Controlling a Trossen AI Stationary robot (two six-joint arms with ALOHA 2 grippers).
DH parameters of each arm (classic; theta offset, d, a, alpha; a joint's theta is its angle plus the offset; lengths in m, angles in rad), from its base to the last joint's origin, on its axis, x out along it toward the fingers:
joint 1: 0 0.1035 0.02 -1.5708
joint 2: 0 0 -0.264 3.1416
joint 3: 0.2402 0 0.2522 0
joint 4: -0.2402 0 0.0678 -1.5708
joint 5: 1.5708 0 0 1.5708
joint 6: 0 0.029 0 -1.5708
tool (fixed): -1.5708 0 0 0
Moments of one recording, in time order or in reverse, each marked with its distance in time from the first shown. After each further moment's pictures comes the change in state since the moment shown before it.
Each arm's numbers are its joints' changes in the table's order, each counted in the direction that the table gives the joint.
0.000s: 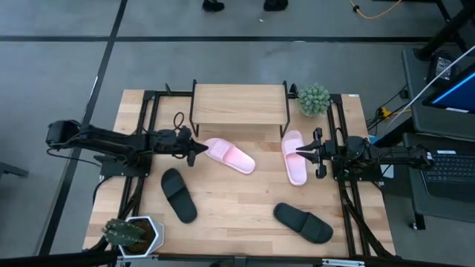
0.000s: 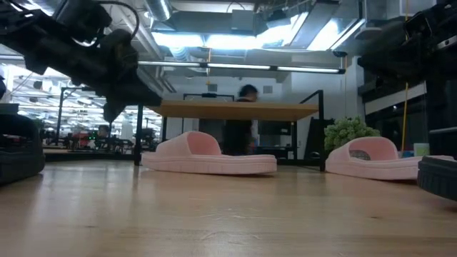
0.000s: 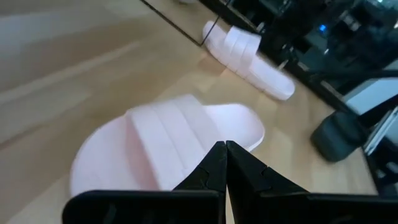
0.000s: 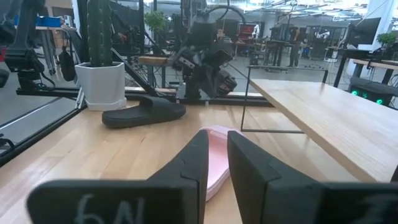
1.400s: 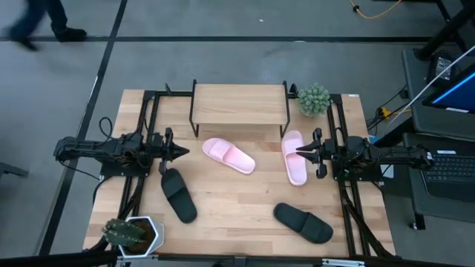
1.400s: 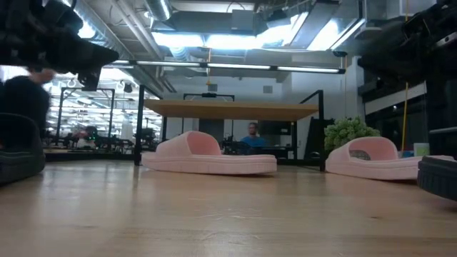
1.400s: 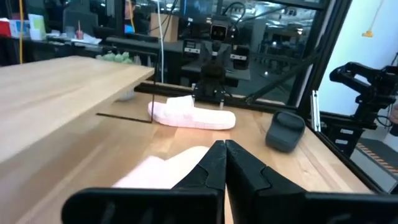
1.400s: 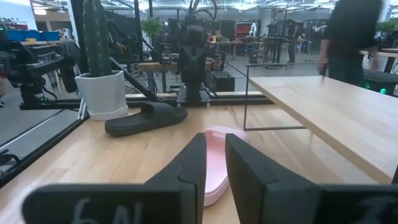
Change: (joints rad) left arm -0.132 -0.884 -0.172 -0.358 -0.007 0.470; right arm 0.000 0.000 0.000 0.000 -0.001 0.074
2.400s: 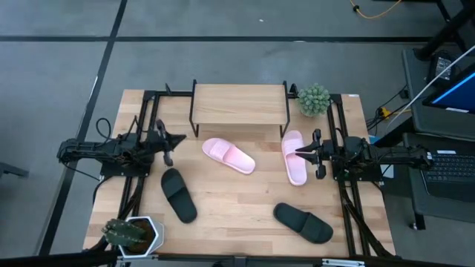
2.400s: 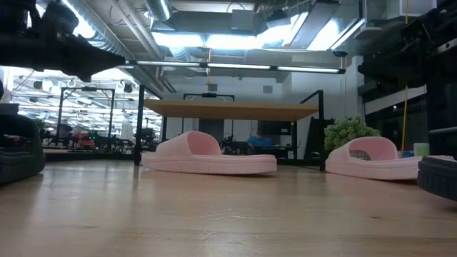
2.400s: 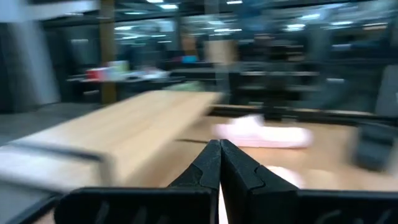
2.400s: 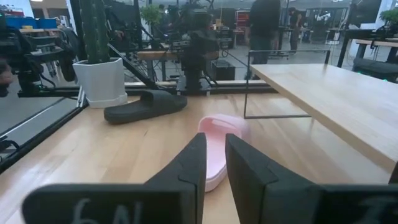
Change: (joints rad) left arm 0.000 -0.099 -0.034 0.013 0.228 0.208; right arm 0.000 0.000 0.000 -0.051 0.002 -0.011
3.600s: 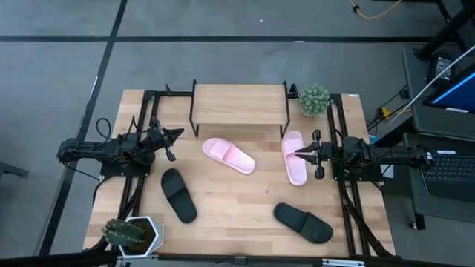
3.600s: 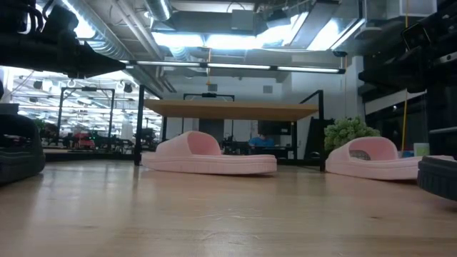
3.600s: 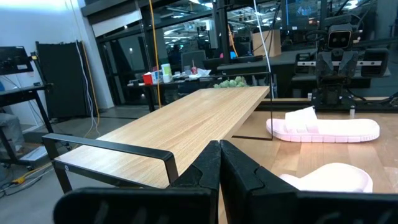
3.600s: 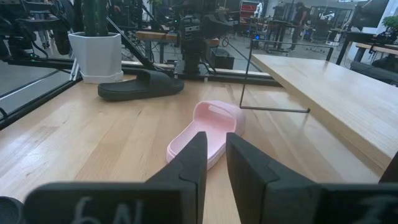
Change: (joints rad) left arm 0.000 0.000 0.000 0.000 0.245 0.134; right arm 0.000 0.000 0.000 -0.054 -0.002 -0.092
